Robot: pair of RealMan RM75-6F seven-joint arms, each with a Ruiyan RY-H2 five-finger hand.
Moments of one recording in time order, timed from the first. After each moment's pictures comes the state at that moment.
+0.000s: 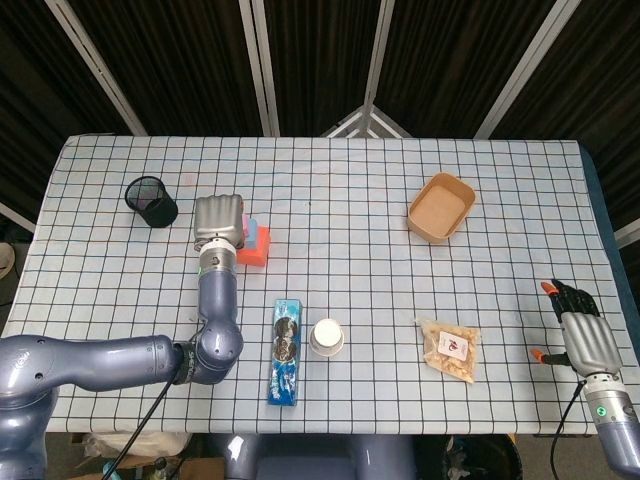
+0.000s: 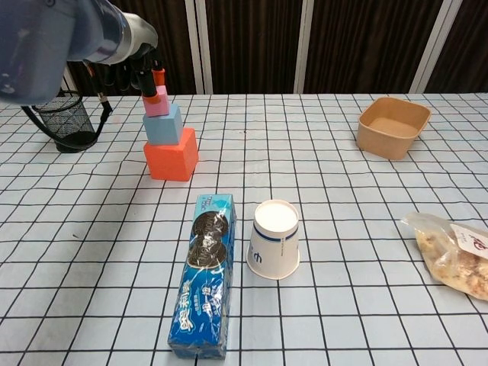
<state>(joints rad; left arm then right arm) -1.24 -1.62 -0.54 -1.49 -0.04 1.36 1.21 0.21 -1.19 0.08 -1.40 -1.32 1.16 0.08</state>
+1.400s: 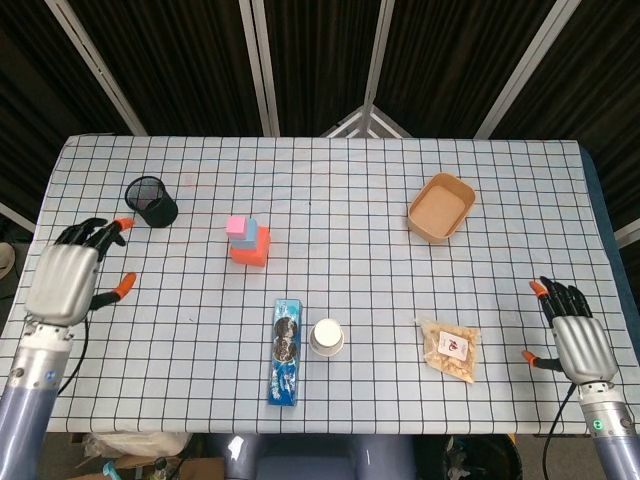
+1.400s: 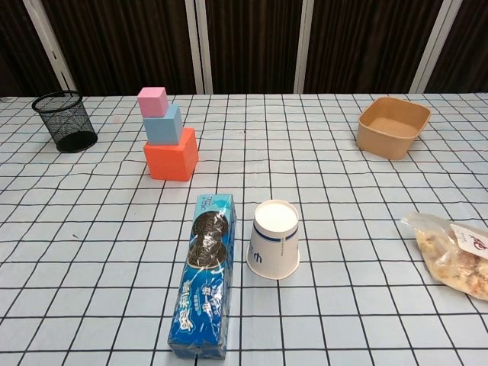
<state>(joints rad) -0.35 -1.05 -0.16 -2.01 1.34 1.45 0.38 0.18 -1.17 0.06 -1.49 -1.44 1.31 0.03</state>
